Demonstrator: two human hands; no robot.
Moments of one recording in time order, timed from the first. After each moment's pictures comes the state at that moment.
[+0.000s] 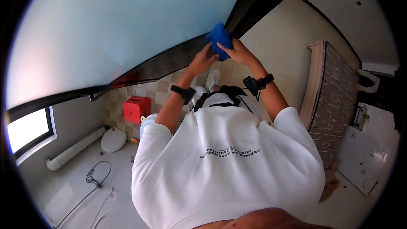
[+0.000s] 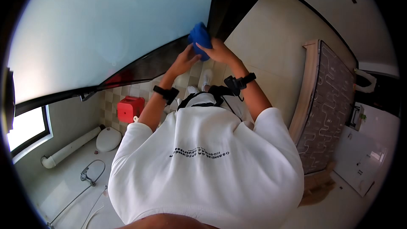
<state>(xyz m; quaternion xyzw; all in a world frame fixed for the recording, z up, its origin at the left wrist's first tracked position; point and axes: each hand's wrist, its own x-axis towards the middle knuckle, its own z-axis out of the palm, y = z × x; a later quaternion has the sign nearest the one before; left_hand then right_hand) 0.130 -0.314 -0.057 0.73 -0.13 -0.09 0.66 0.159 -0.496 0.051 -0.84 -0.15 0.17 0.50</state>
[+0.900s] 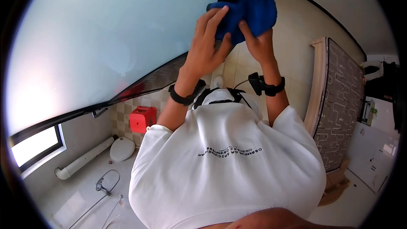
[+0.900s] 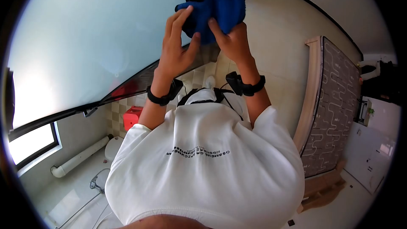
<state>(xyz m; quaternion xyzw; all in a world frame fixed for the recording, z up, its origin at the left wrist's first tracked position) 0.172 -0.377 0.147 0.78 -0.28 0.26 0.49 0.190 -0.553 0.123 -0.81 -0.14 -0.24 0.52</state>
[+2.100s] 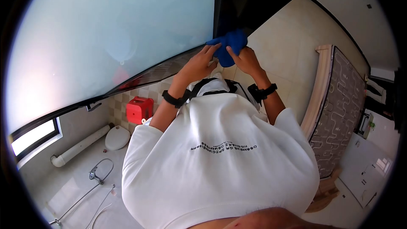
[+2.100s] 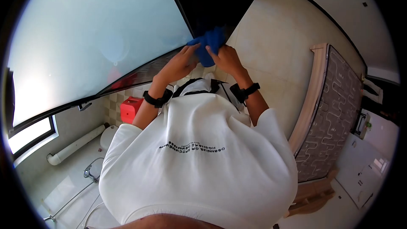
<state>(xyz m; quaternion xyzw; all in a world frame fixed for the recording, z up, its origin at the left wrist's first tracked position) 0.169 -0.363 0.056 0.86 -0.23 -0.06 0.45 0.198 -0.584 0.013 -0.90 -0.15 0.00 0.40</state>
